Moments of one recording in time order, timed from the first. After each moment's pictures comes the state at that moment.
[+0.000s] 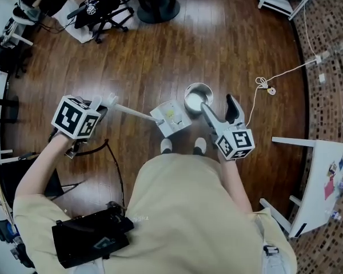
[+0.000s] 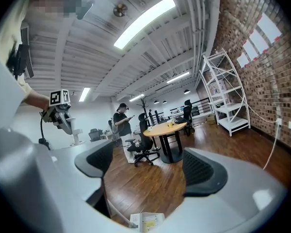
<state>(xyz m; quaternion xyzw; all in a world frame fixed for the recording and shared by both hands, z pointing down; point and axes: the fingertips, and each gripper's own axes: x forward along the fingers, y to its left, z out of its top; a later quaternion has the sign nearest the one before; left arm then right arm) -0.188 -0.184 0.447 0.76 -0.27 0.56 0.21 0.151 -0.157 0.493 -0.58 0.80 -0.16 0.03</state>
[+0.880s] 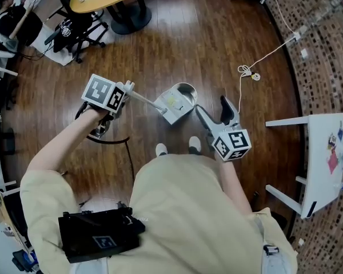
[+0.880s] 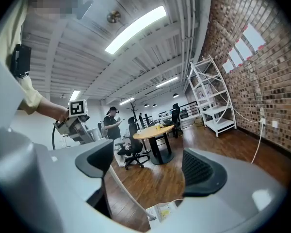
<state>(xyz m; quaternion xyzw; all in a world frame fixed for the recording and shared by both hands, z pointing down) -0.040 -0.227 0.513 0.77 -0.22 0.54 0.25 0.212 -0.110 0.495 -0.63 0.76 -0.16 0.05</state>
